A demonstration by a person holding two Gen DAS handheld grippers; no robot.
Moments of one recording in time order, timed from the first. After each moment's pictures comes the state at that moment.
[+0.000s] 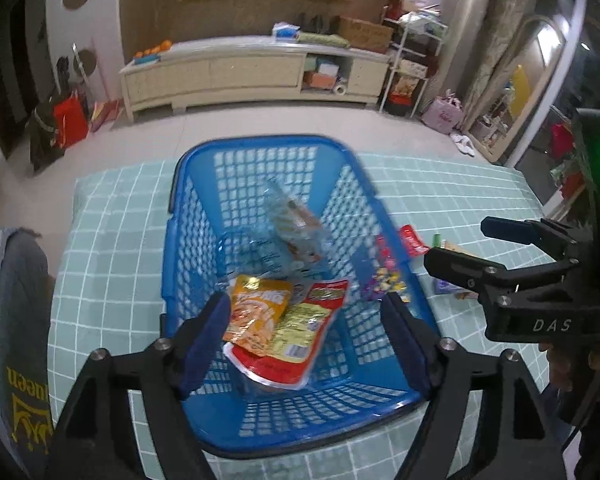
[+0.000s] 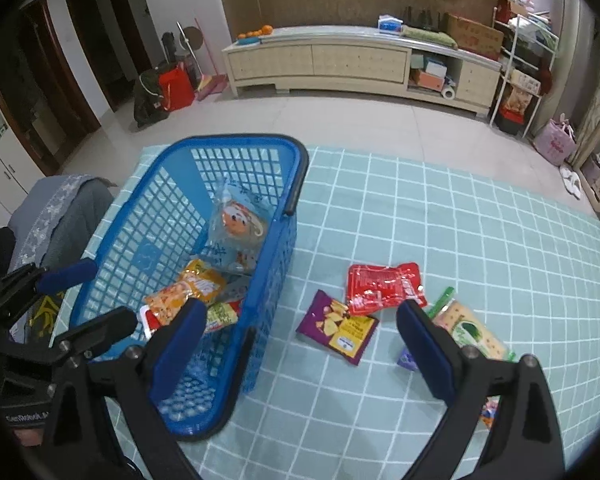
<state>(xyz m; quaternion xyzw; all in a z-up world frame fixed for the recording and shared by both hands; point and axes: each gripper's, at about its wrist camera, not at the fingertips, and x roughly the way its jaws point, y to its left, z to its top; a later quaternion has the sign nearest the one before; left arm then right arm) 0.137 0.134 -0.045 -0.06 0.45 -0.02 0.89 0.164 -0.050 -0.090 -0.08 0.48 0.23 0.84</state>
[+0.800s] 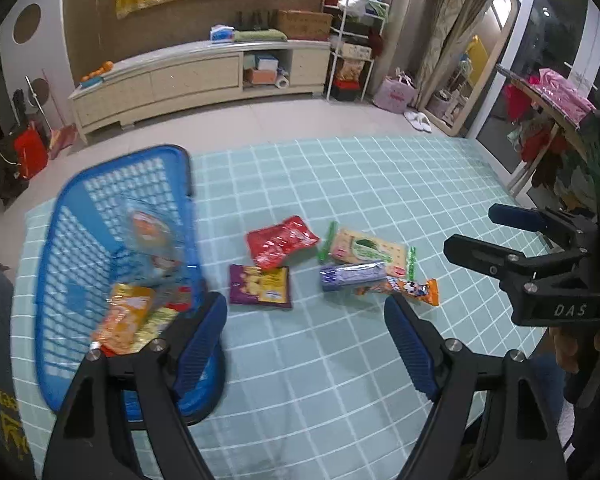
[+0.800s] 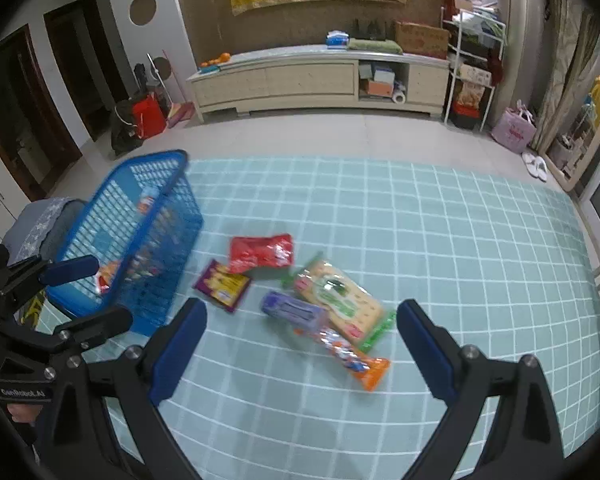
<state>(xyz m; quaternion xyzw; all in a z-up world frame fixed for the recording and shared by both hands) 0.152 -0.012 -0.047 -0.03 0.46 -0.08 0.88 0.161 -0.208 -0.049 -0.05 0.46 0.19 0.87</state>
